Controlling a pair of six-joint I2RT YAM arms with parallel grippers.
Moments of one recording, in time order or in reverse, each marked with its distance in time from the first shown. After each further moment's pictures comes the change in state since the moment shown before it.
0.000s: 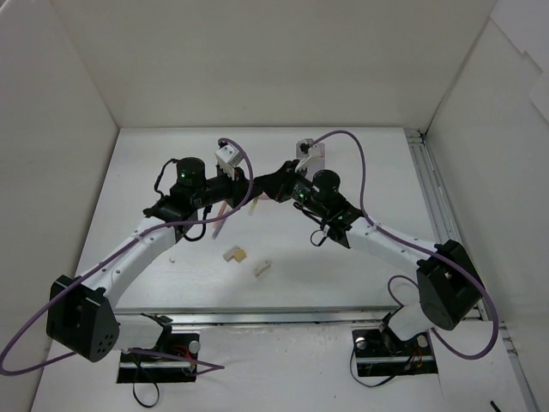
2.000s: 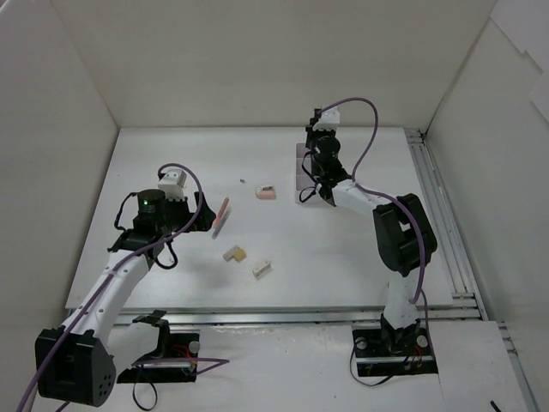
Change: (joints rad) left arm 0.290 -0.279 -0.299 -0.259 -0.337 -0.109; right arm -0.224 0.460 0.365 0.241 0.639 -0.678
